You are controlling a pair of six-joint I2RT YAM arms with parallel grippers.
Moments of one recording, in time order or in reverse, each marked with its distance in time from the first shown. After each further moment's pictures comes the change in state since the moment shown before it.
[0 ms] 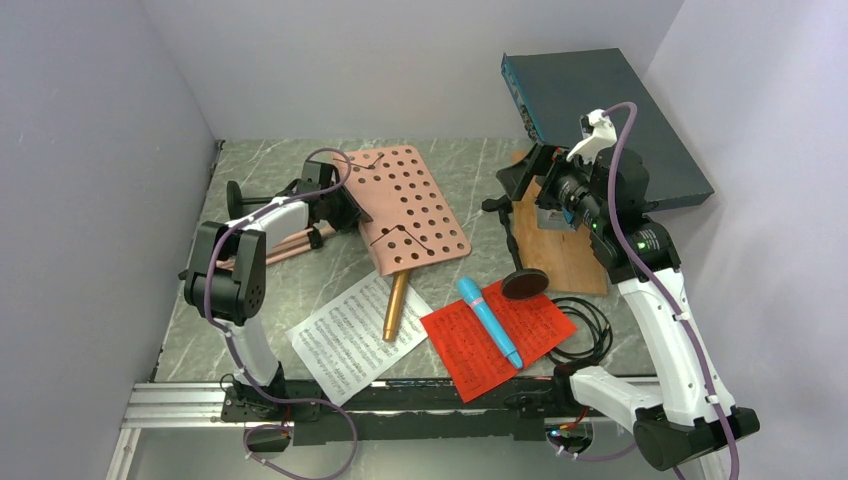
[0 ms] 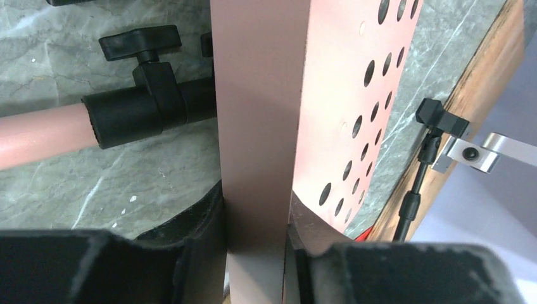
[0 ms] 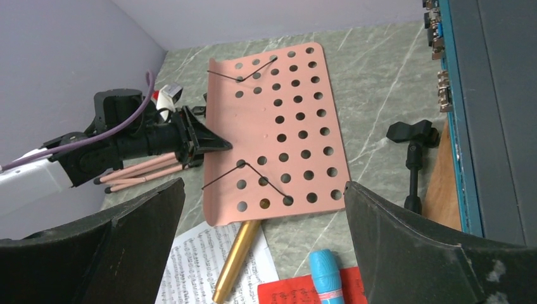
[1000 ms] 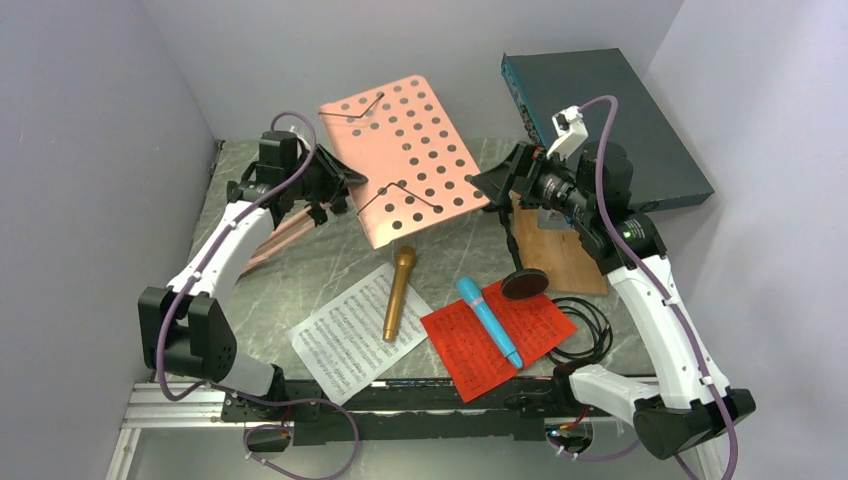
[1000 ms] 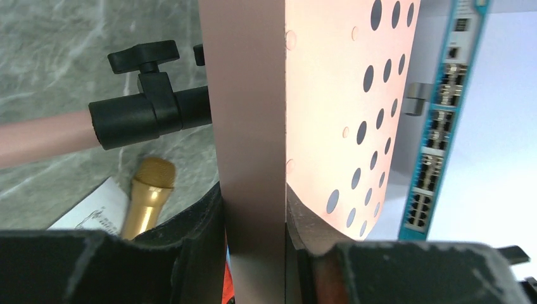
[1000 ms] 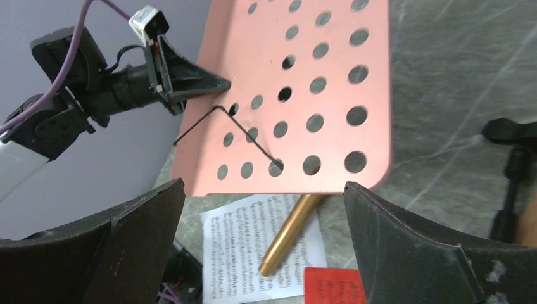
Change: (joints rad) left arm 0.035 -0.357 0.053 -0.077 0.167 -0.108; right arm 0.031 0.048 -0.011 0.060 -0.214 0.066
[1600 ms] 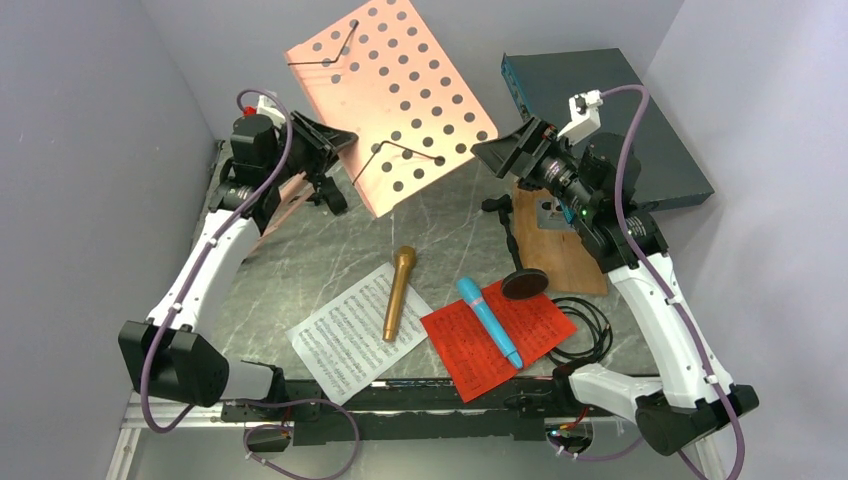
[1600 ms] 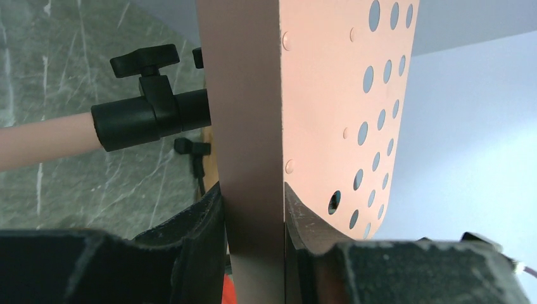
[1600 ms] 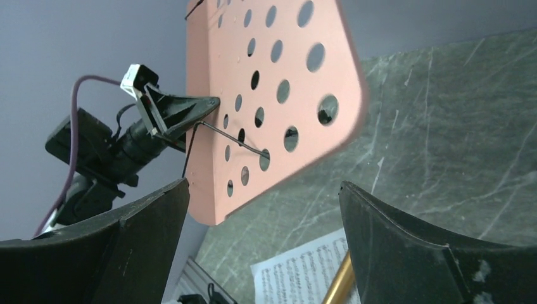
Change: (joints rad) left arm 0.003 -0.124 0.073 0.166 -0.069 -0.102; right arm 0.059 0.032 0.077 0.112 0.104 0.207
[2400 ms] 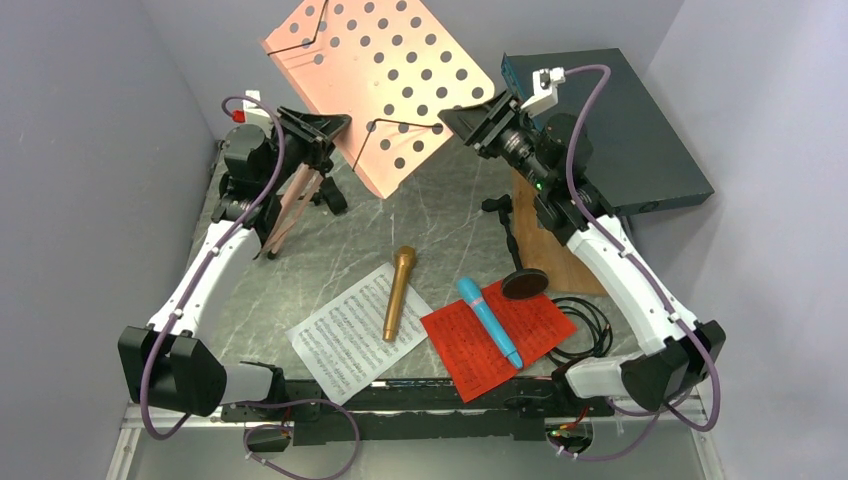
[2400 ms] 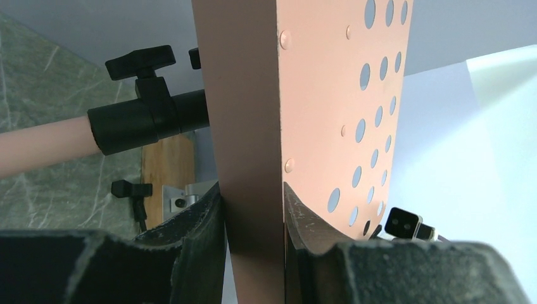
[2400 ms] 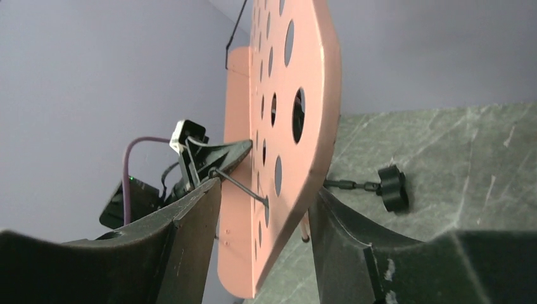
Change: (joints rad) left arm 0.002 -0.050 -0.115 0.315 -0.065 -0.185; right arm 0.105 0.199 -0.010 0.418 0.048 0.167
